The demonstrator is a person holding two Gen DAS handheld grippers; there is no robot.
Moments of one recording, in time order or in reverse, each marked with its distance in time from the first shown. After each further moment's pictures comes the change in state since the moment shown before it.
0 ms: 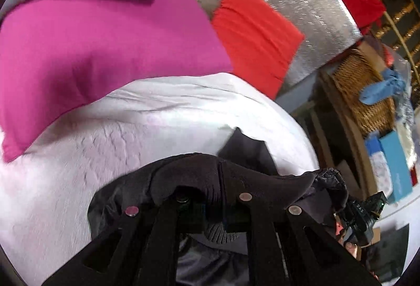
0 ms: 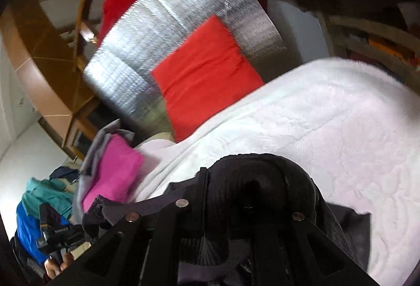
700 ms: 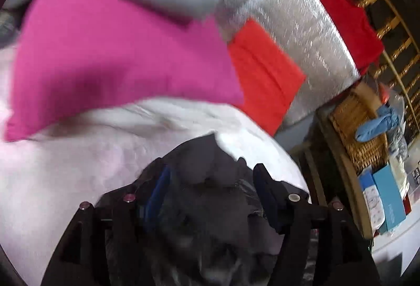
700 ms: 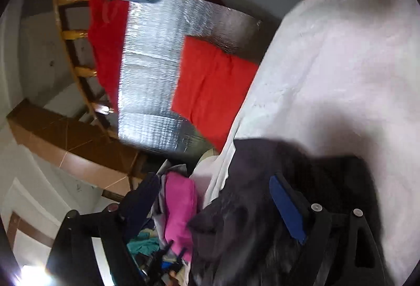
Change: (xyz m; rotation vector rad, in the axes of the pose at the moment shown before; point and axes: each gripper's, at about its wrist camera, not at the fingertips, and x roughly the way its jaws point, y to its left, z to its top) left arm -0.045 0.026 -0.033 -0.127 -0.238 -0.043; right arm -0.060 -0.095 -0.021 0.476 -0.036 0.327
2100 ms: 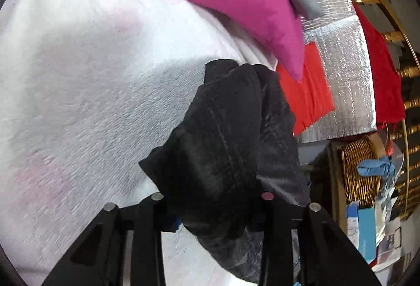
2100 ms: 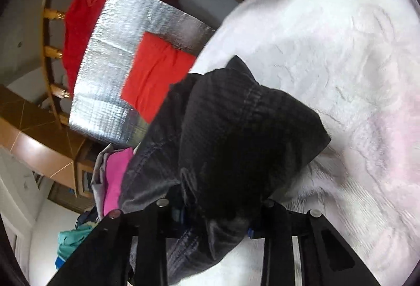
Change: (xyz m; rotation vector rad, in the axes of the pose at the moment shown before) left arm -0.067 0.081 -0.167 -0.431 0.011 0.058; right arm -0.080 -0.025 -0.133 -0.056 -0.078 -0.330
